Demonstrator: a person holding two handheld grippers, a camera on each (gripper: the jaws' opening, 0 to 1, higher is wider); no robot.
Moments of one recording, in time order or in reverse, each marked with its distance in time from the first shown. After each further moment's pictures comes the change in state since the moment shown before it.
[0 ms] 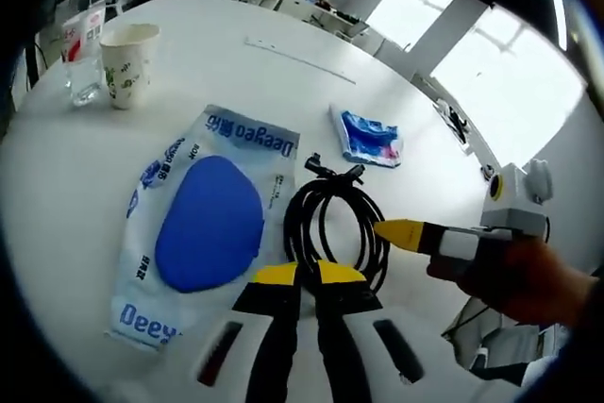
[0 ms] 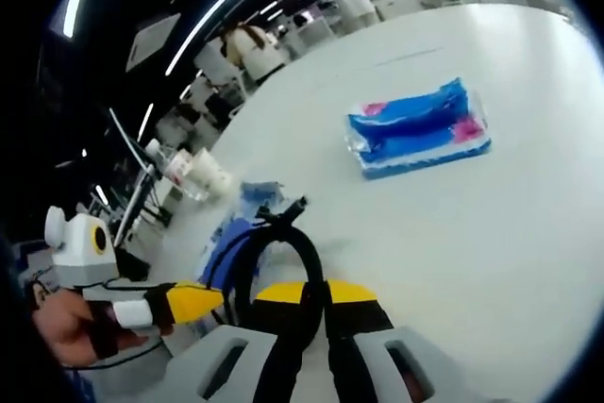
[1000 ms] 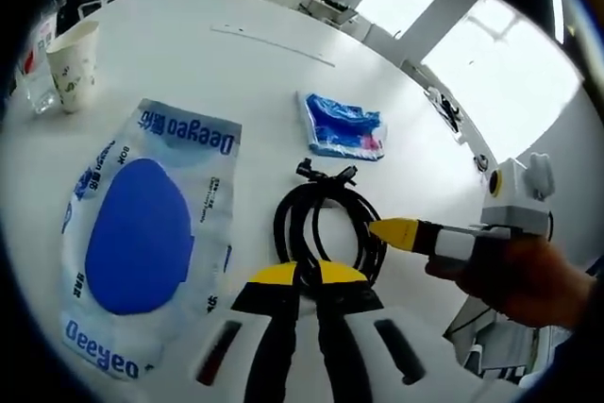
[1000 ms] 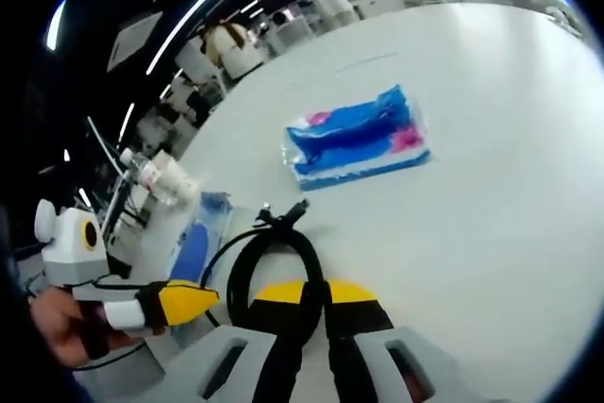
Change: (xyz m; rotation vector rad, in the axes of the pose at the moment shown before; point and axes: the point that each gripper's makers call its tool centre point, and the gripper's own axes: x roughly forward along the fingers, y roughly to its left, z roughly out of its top) left arm 0.035 -0.032 0.000 0.006 0.048 -0.034; right arm -0.007 -0.046 0.010 0.001 0.023 -0.093
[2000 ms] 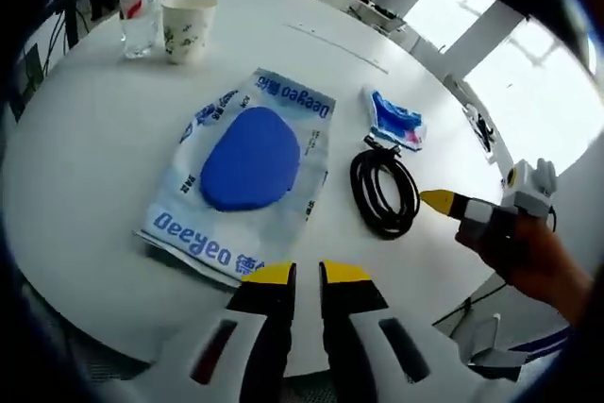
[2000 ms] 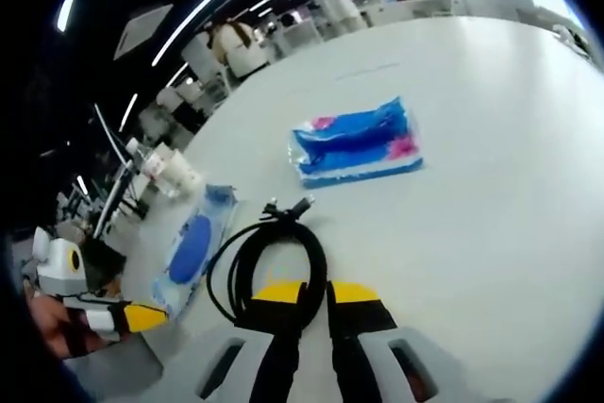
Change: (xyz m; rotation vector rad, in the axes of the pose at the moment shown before) left arm -0.087 0.055 -0.053 -0.184 -0.020 0.166; right arm -0.019 0.002 -0.007 -0.056 -0.015 -0.009
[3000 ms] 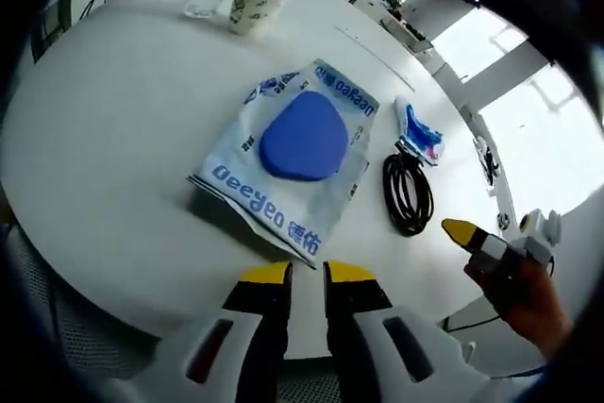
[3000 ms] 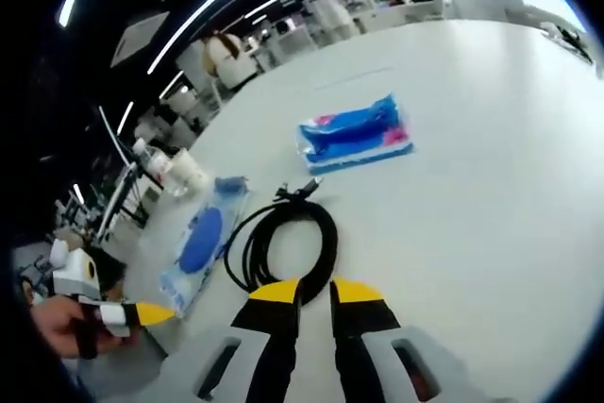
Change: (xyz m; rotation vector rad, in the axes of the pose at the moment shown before) left arm -0.003 0.027 -0.013 -0.155 -0.014 -0.006; right arm -0.028 0.012 -0.018 0.038 -0.045 -0.025
